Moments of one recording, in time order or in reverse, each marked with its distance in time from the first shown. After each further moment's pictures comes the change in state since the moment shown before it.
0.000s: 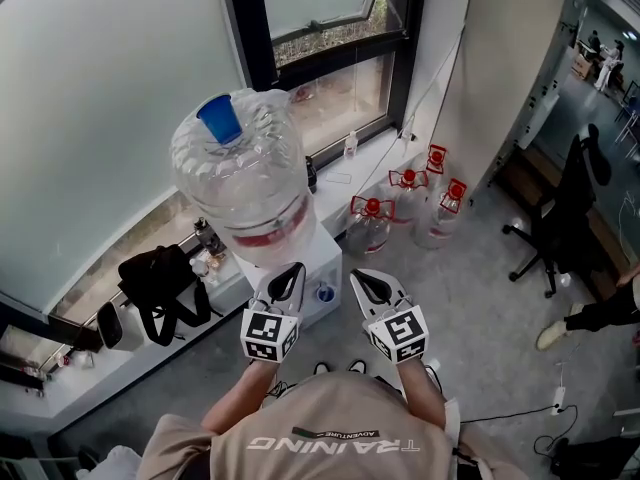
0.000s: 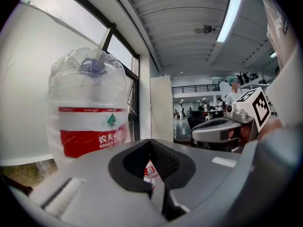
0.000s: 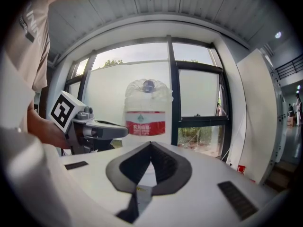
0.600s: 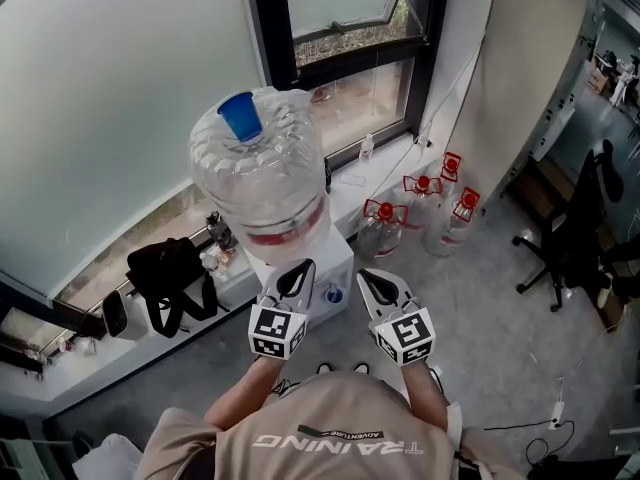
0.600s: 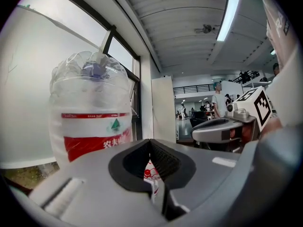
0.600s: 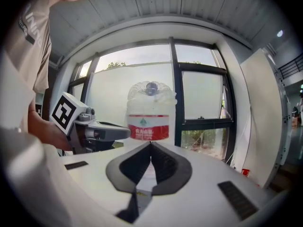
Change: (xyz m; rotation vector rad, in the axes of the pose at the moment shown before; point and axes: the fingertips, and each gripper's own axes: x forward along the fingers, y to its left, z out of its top) left arm 0.000 0.009 0.010 0.018 -0.017 0.021; right arm 0.010 0.006 0.013 -0.010 -0.031 0.035
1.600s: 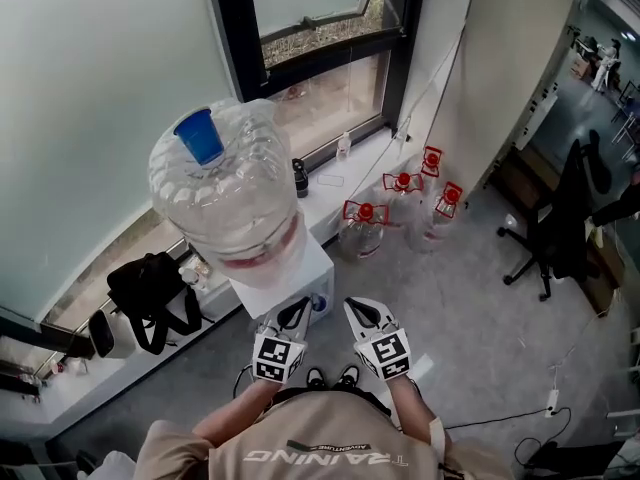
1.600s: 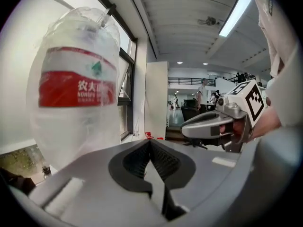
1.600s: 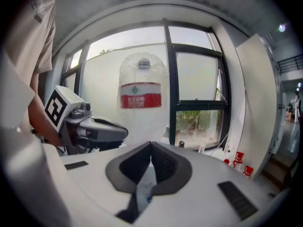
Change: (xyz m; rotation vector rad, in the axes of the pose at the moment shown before) left arm 0.027 -0.038 -0.105 -0.053 0.170 -0.114; right arm 0.003 -0.016 -0.099 0.051 0.181 -0.040
